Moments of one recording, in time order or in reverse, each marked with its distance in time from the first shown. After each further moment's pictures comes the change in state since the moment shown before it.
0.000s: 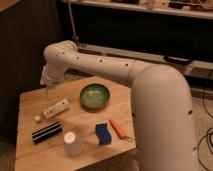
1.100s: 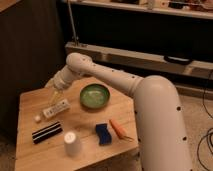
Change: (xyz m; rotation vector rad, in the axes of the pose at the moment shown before) arm 0.036 0.005 0.040 -0.002 -0.327 0.159
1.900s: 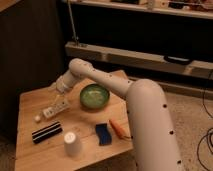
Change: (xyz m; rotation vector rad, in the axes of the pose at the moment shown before) arm 0.037 -0.005 0.042 -0.043 -0.013 0.001
